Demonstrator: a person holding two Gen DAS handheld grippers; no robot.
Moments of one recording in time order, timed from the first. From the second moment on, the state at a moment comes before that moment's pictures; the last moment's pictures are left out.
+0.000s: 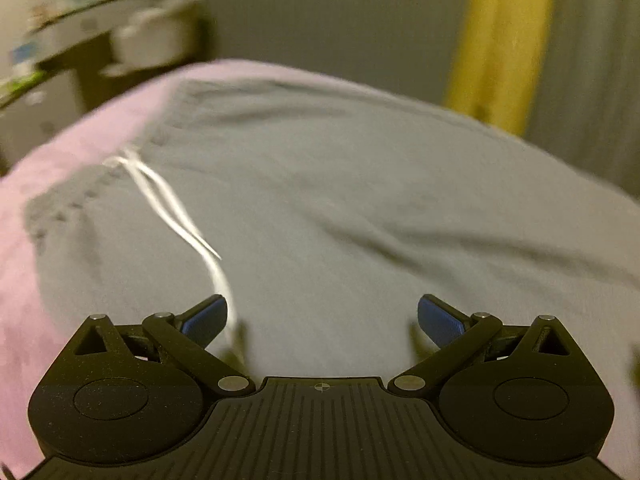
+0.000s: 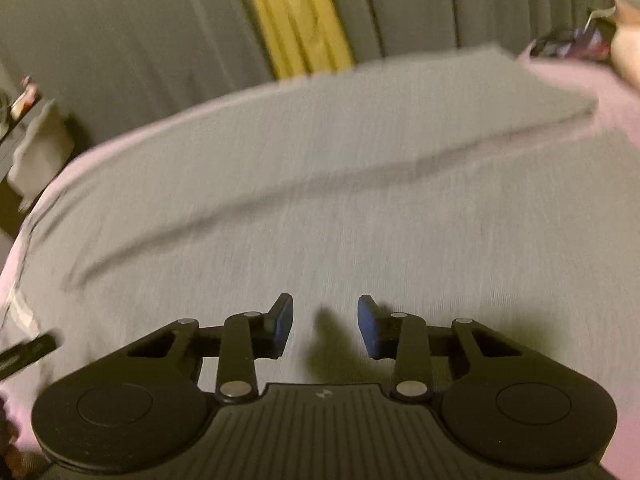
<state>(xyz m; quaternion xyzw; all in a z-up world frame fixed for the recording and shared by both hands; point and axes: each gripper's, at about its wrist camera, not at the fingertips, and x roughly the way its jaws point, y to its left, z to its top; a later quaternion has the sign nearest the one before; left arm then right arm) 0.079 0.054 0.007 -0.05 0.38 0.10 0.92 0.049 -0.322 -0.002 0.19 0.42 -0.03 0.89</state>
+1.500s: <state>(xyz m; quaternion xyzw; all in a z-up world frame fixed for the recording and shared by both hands) 0.084 0.088 -0.001 -0.09 0.25 0.19 0.95 0.008 -0.404 -0.047 0.41 0.35 -0.18 0.83</state>
